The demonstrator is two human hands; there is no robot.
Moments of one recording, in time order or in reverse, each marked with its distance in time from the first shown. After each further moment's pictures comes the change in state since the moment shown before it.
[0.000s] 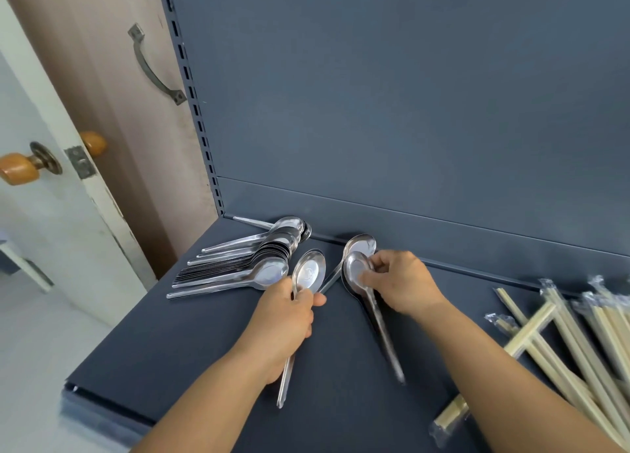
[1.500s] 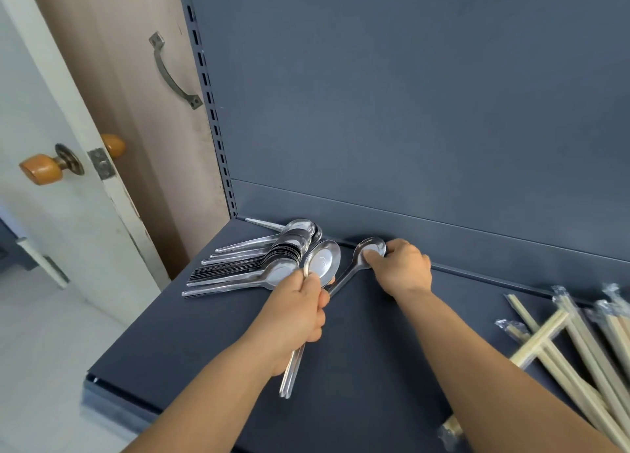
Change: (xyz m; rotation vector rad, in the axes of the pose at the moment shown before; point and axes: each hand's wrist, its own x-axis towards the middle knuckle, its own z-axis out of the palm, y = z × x) left_hand -0.005 0.015 -0.007 -0.122 -0.105 -0.012; right_hand 0.040 0.003 0.027 -0.002 0.211 0.183
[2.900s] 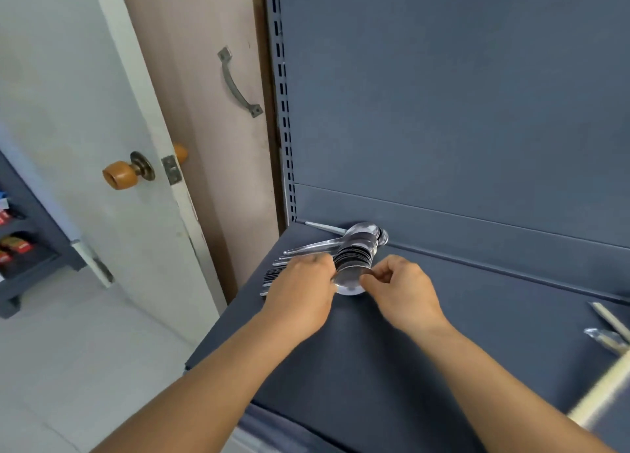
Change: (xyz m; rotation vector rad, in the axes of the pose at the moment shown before) left_hand 0.023 -0.002 -0.096 1.184 0.225 0.538; right_hand -0.092 -0.070 0.036 0.141 -0.159 -0.214
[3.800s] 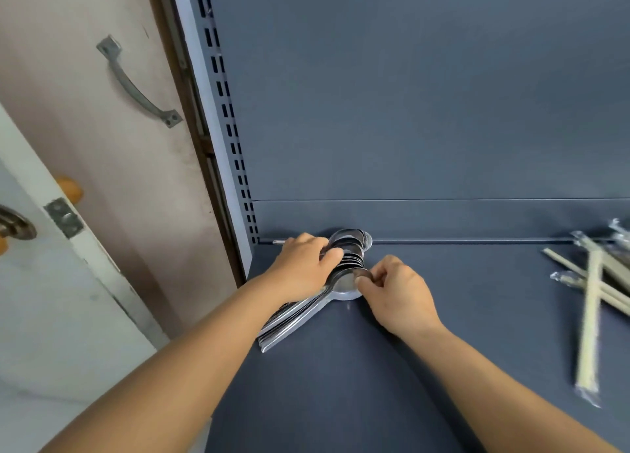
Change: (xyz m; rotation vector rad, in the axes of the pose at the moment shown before) left_hand 0.109 -0.041 0.024 -0.203 -0.385 0.258; right_hand 0.014 -0.007 0.036 -0.134 0.282 0.236
